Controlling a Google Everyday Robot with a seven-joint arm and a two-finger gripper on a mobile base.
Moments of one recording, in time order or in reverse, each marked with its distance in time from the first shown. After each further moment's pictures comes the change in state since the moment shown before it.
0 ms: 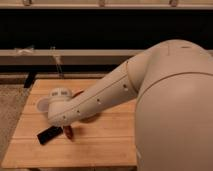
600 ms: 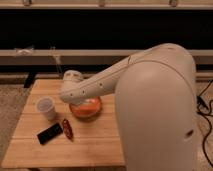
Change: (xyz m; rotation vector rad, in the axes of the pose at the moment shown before) arm 0.030 -0.094 0.051 0.044 0.089 0.165
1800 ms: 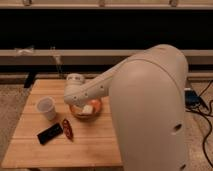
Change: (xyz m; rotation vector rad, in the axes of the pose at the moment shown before) arm 0.023 -0.009 0.007 0.061 0.030 0.045
